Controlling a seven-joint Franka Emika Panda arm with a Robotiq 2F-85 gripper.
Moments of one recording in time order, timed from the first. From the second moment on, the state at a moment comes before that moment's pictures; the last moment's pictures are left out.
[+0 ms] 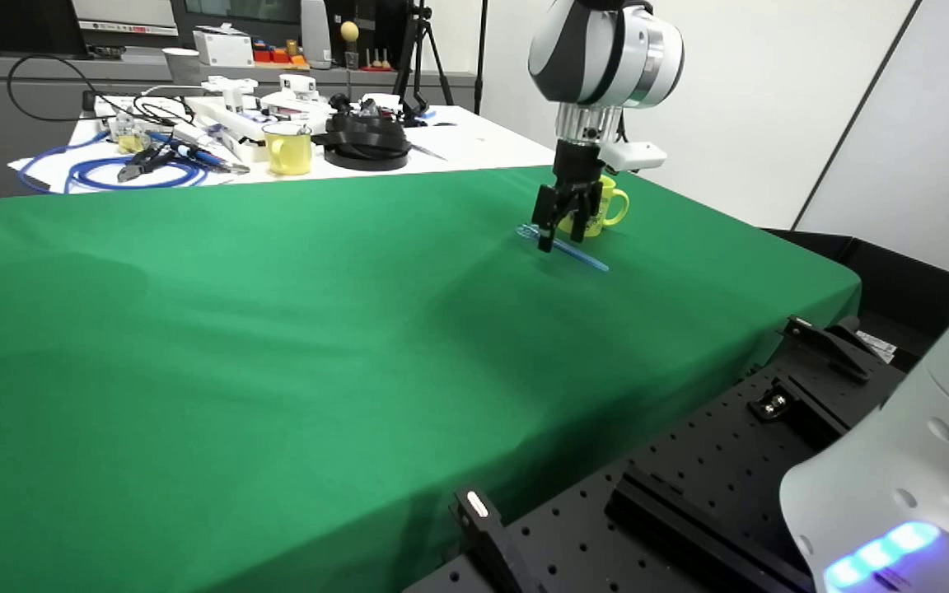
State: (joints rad) arm -0.26 0.49 -0.03 -2.23 0.08 2.64 -0.55
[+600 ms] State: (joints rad) arm -0.26 0.50 -0.02 -2.25 0.07 2.69 -0.55
